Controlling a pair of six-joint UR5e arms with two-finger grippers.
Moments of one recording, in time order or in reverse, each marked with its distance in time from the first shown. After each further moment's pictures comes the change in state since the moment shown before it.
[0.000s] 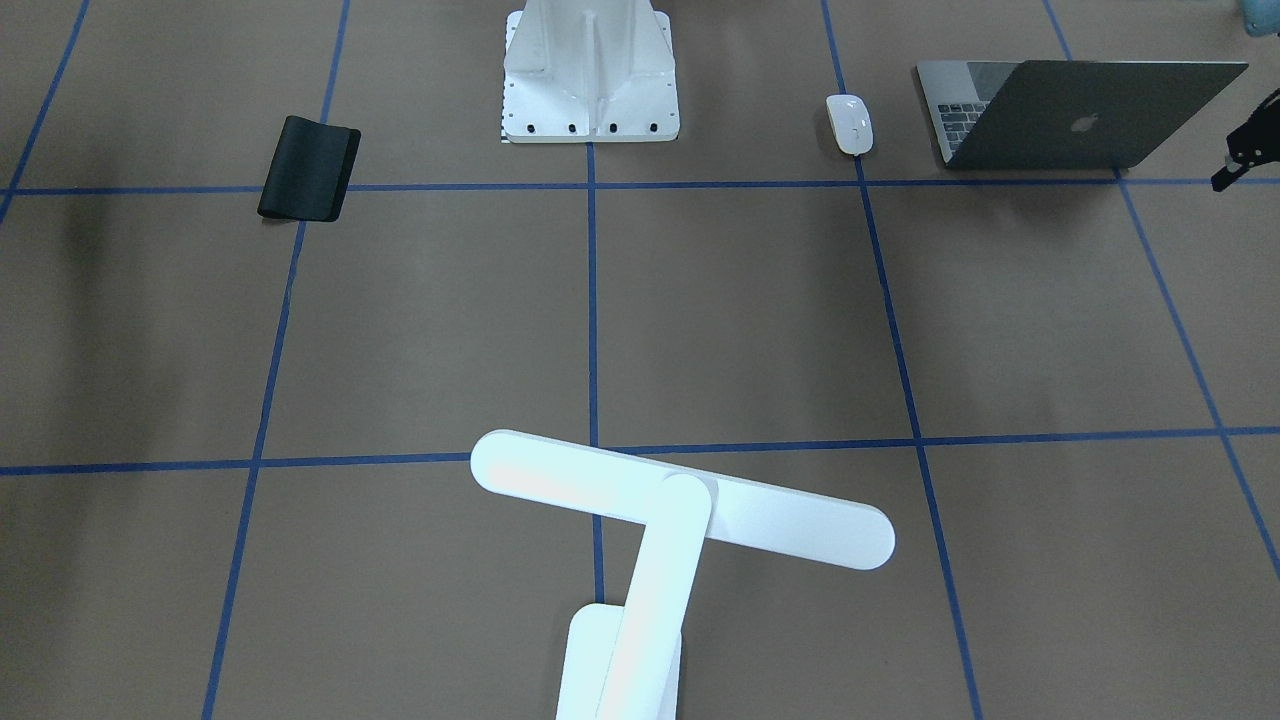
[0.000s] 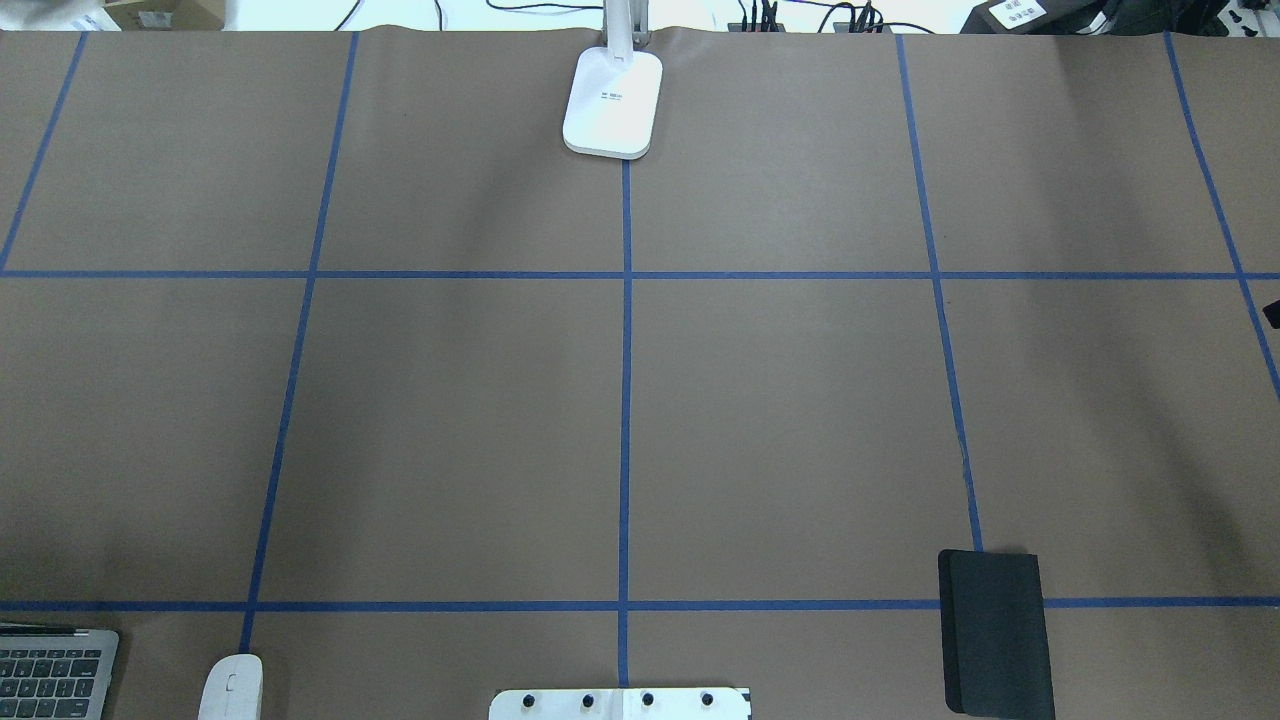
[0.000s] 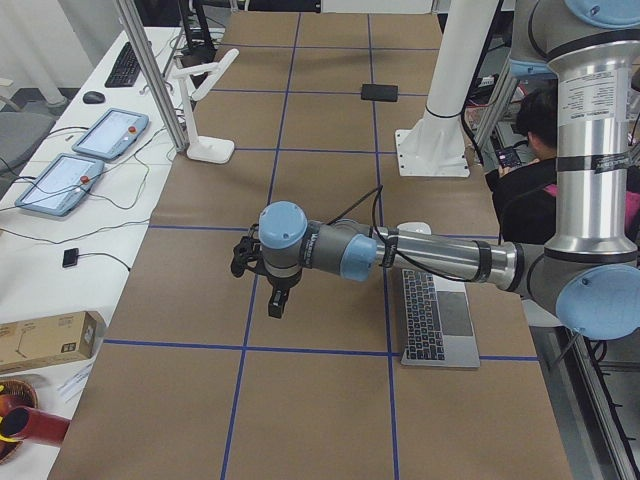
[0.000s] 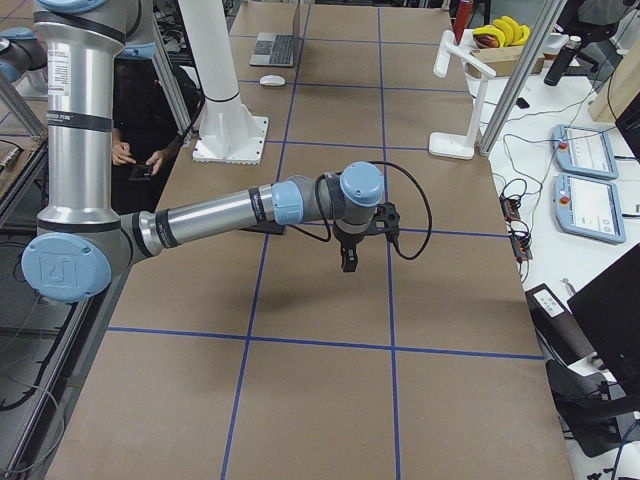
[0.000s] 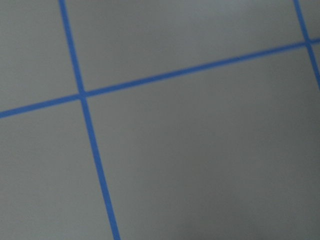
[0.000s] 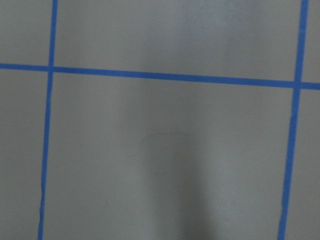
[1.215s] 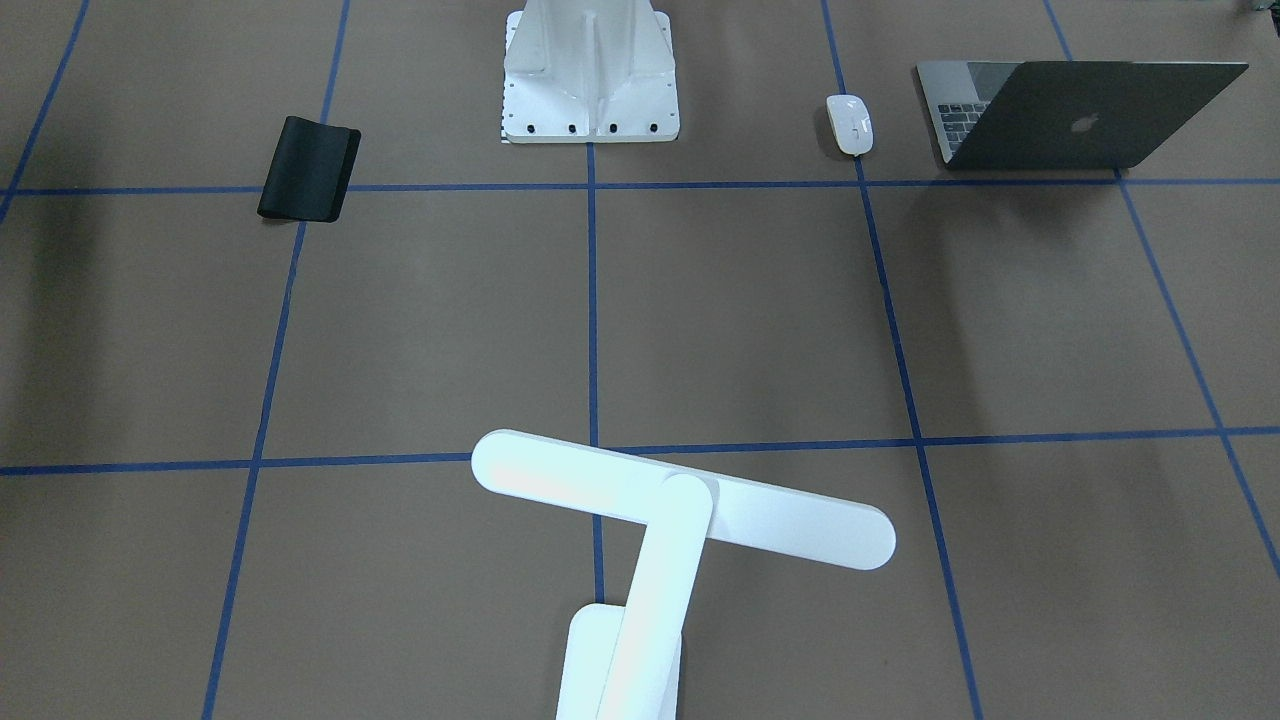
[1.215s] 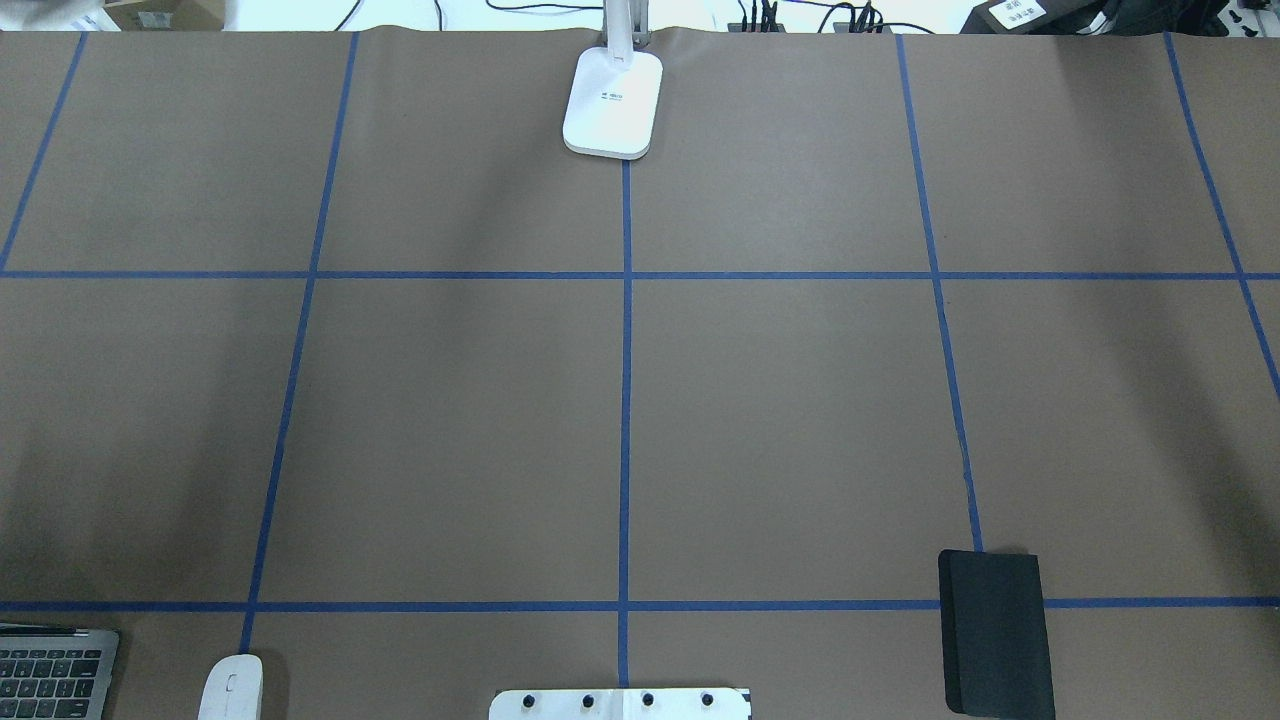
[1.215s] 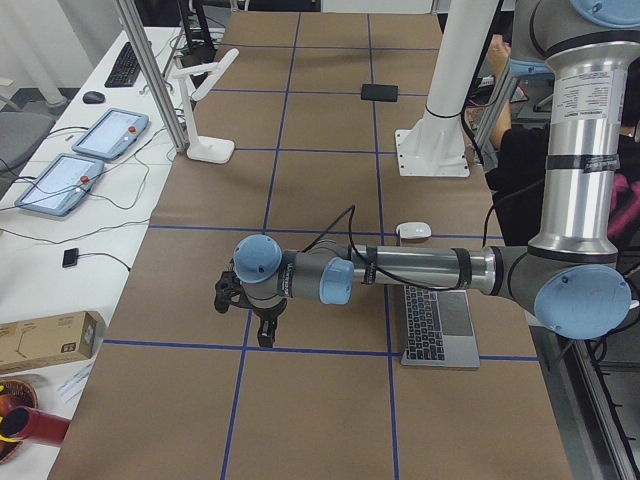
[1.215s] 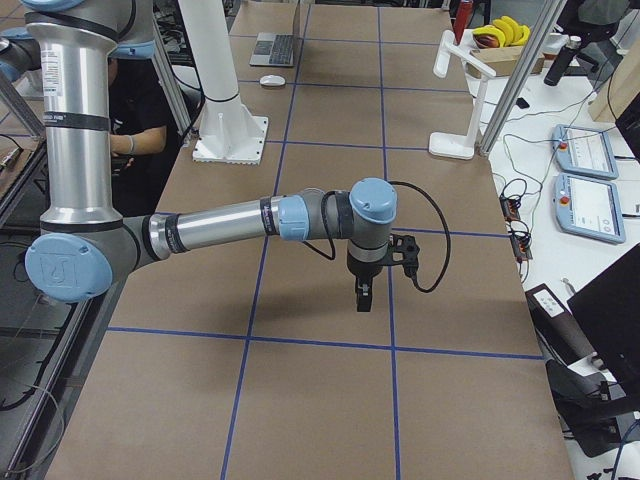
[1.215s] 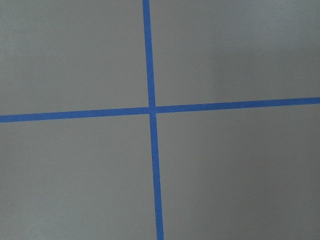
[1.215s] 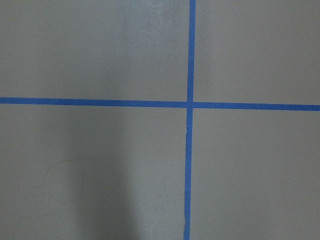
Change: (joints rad) left arm -0.103 -0.263 0.382 0.013 0.032 -0.130; right arm 0.162 0.059 -0.153 0.001 -0.206 -0.038
